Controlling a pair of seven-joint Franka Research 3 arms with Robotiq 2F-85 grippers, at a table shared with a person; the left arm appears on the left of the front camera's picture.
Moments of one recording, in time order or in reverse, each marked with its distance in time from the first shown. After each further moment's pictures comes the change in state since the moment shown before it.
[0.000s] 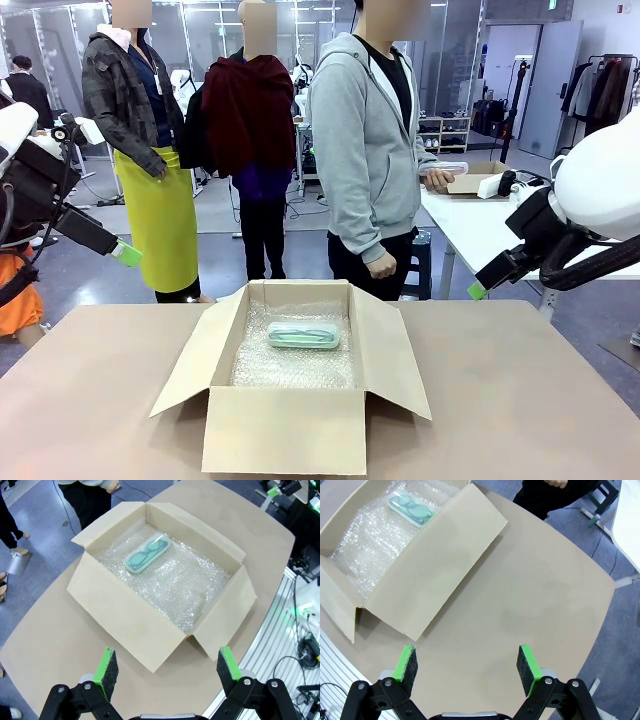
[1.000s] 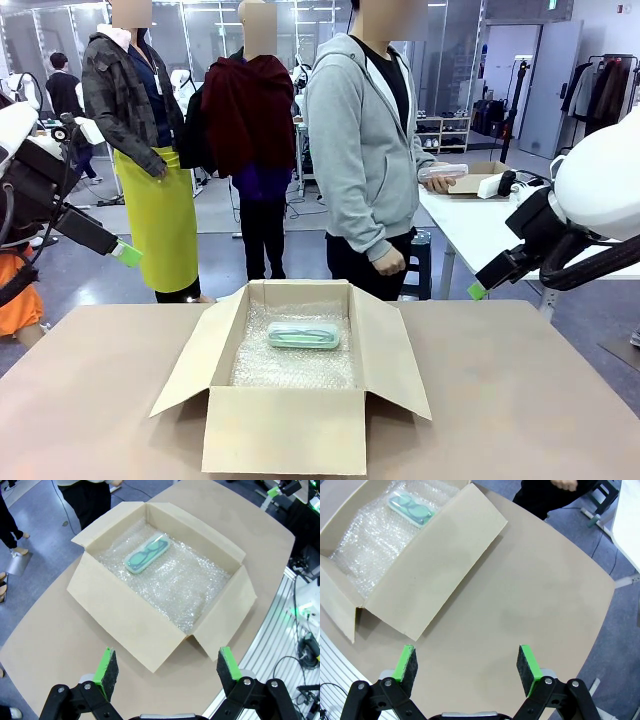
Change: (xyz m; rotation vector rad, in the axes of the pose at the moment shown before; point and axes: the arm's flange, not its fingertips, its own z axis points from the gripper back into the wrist) left arm 0.000 0.000 0.000 0.000 0.000 0.000; right arm 0.000 0.000 0.000 0.000 0.000 0.000
